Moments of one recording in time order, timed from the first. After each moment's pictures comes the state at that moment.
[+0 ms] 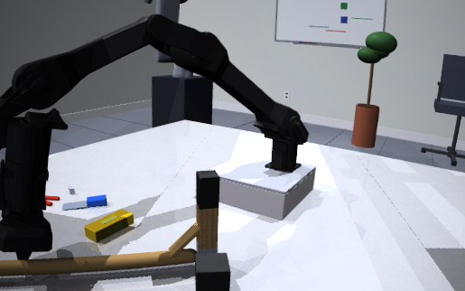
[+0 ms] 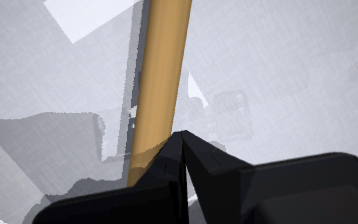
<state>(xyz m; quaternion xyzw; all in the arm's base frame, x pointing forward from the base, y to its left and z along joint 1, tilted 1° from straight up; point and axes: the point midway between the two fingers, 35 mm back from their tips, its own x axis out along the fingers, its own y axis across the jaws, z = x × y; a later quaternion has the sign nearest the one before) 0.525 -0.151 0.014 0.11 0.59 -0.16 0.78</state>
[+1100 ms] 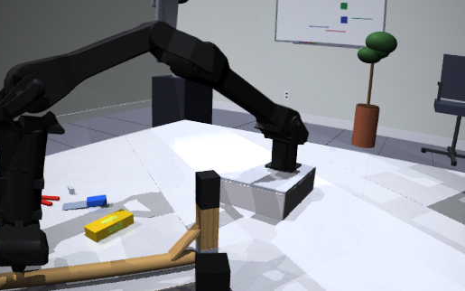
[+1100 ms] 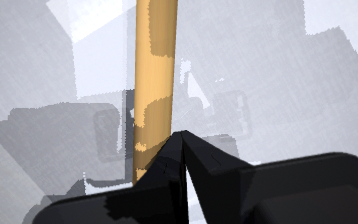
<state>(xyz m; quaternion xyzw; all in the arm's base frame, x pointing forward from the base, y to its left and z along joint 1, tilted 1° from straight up) 0.542 -0.128 0.016 0.11 0.59 -0.16 0.78</state>
